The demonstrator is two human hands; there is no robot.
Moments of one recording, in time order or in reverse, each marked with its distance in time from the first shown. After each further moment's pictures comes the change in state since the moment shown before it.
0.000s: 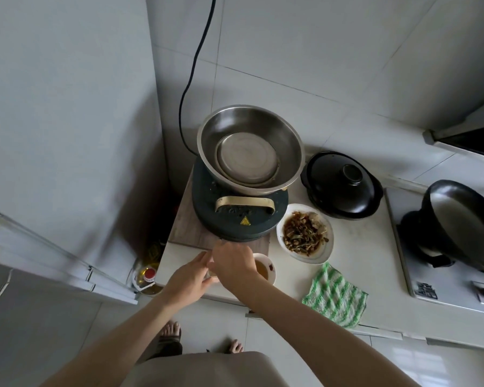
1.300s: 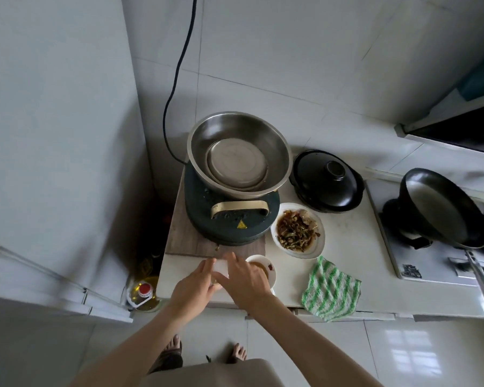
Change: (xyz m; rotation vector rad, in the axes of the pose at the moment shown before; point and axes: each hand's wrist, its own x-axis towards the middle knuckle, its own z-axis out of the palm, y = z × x) left_hand -0.011 0.018 -0.011 0.145 0.052 0.010; right_hand -0.033 0.004 0.036 0.156 -0.055 0.023
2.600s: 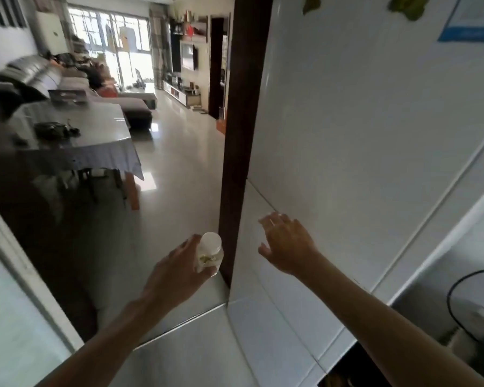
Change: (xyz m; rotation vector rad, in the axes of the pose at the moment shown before) left_hand -0.488 -0.122 -0.368 0.162 0.872 -0.818; right_hand -0.023 -0.525 -0.188 -0.295 0.530 -0.929
